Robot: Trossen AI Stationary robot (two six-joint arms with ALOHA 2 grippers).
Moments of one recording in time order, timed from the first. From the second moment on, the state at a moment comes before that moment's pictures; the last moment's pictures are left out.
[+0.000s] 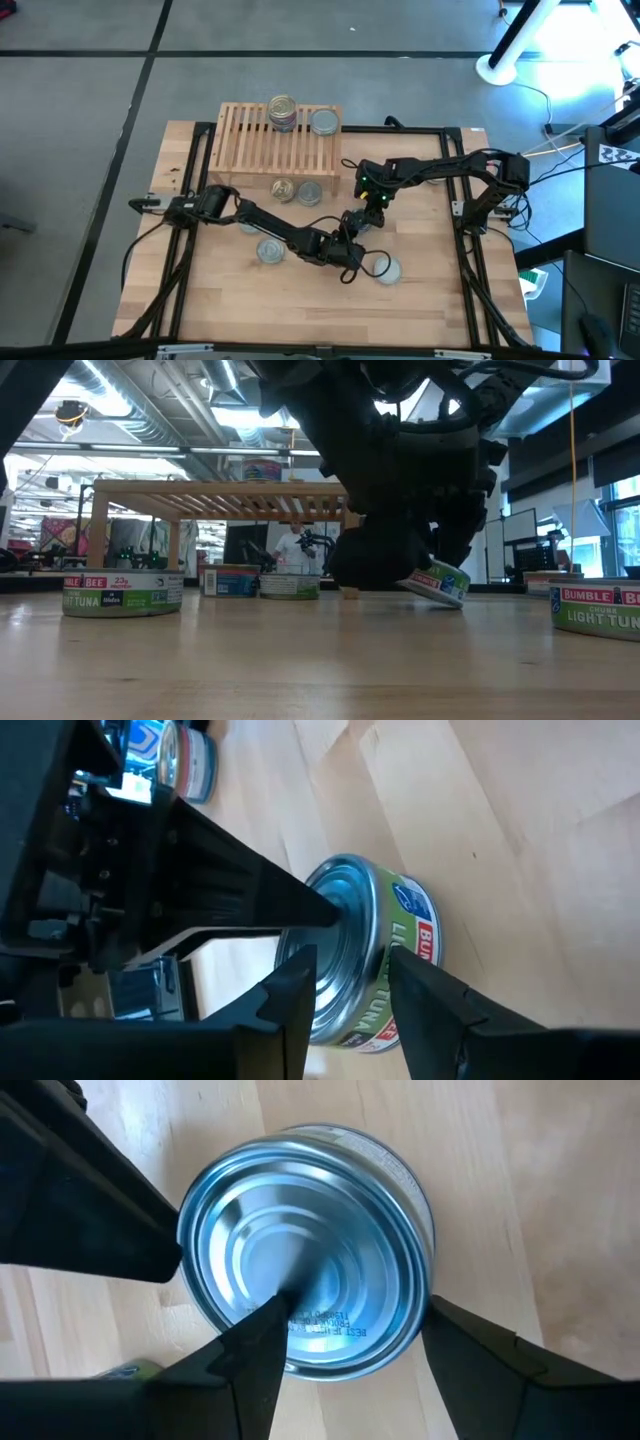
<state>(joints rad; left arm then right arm) -0.23 2.27 1.64 -0.26 -0.81 0.61 -0.24 1.66 0.92 -0.51 -0.48 0.07</state>
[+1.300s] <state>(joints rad) -0.26 2.09 1.66 -0.62 -0.30 0.07 -0.23 1.66 0.92 -0.52 -0.54 0.05</state>
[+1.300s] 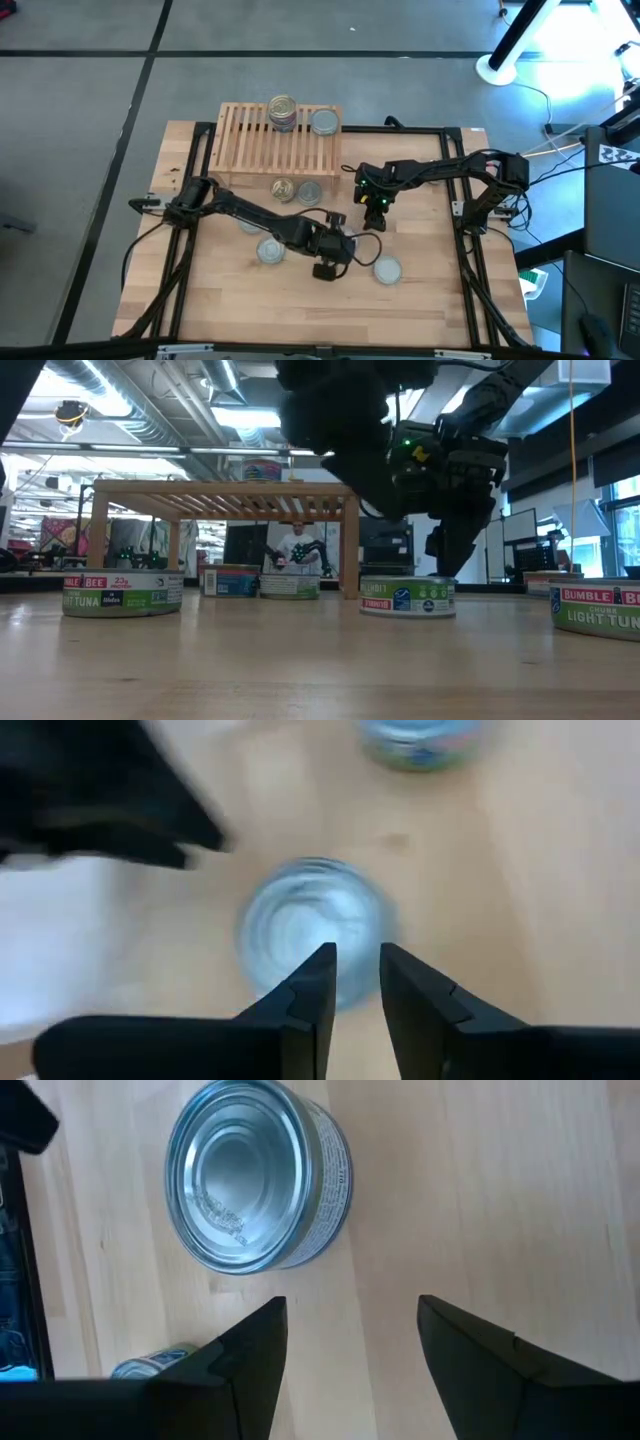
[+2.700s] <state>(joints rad) -0.20 2.13 1.46 -0.42 -0.06 0.13 -0.06 1.66 0.92 -0.30 -0.45 0.27</state>
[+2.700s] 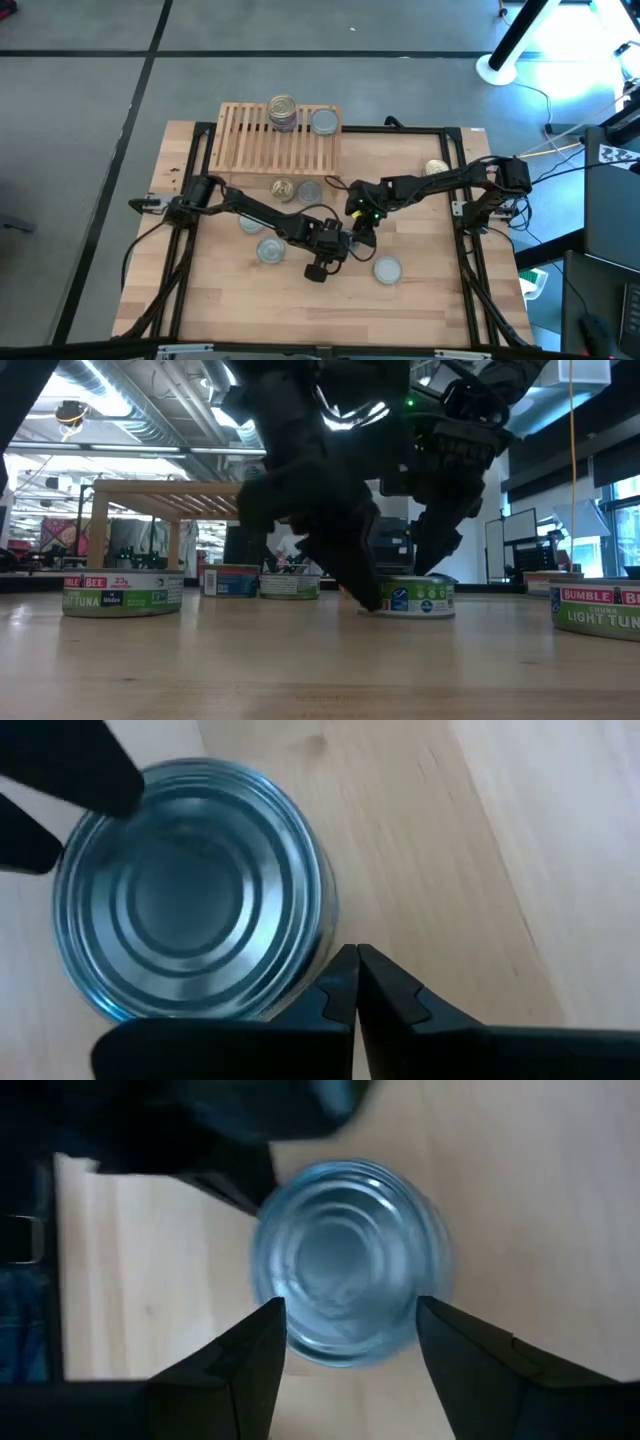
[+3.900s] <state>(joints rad) -0.18 2.09 1.41 -0.40 -0.04 0.05 -0.06 1.66 0.92 -0.31 -0.42 0.29</state>
